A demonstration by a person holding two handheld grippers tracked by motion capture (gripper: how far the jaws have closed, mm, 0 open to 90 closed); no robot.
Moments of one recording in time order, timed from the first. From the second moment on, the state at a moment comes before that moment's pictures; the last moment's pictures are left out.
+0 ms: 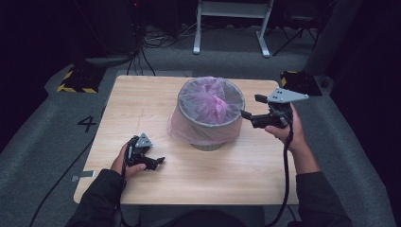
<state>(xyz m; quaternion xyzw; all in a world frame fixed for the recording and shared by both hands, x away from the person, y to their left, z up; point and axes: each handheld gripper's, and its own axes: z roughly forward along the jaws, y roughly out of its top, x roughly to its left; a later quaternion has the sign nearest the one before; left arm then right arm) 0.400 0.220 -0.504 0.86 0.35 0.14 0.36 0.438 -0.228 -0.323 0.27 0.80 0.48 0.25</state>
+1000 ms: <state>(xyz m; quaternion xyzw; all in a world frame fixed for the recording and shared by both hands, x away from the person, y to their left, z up) 0.400 0.219 -0.504 0.86 0.35 0.14 0.36 0.414 -0.286 -0.459 0.34 0.85 0.33 0.24</state>
